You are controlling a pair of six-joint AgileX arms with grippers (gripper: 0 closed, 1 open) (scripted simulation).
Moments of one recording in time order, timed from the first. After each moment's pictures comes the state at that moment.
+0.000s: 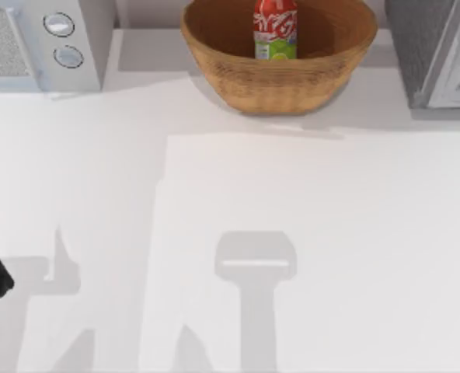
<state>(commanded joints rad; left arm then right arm) 0.00 0.00 0.00 0.00 0.00 0.00 -1.05 1.50 0.86 0.65 -1.04 0.03</state>
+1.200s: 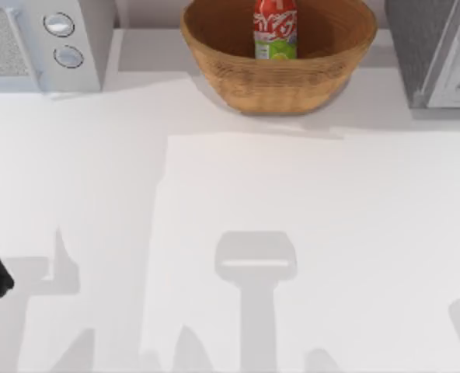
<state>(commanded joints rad) 0.00 0.00 0.00 0.00 0.00 0.00 -1.04 1.34 1.74 -0.38 -1.03 0.03</state>
